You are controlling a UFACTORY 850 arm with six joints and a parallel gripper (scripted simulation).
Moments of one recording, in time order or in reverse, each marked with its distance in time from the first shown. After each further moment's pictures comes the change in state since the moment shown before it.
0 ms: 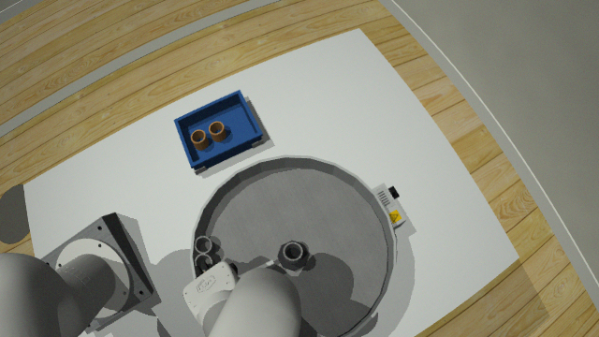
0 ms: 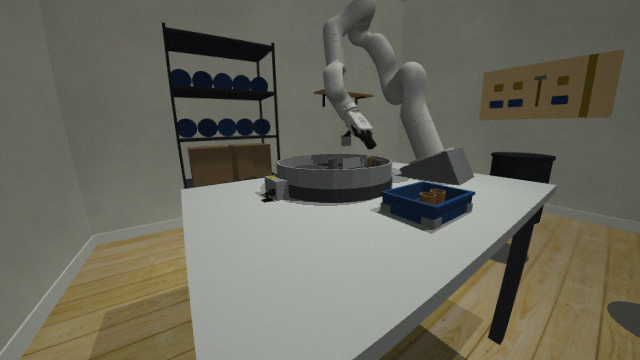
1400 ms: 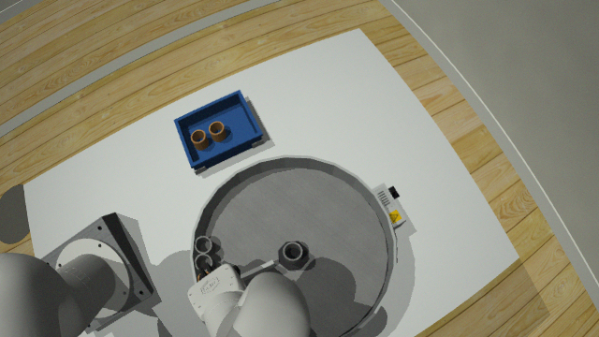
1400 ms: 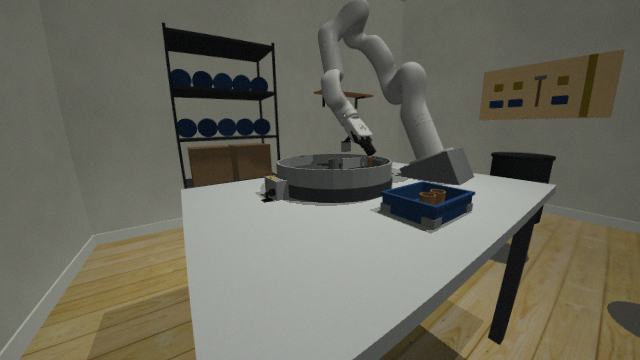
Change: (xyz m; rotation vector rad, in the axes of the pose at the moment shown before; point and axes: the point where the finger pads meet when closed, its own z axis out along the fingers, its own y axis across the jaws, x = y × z) arm 0.017 -0.001 0.020 0.000 0.000 0.000
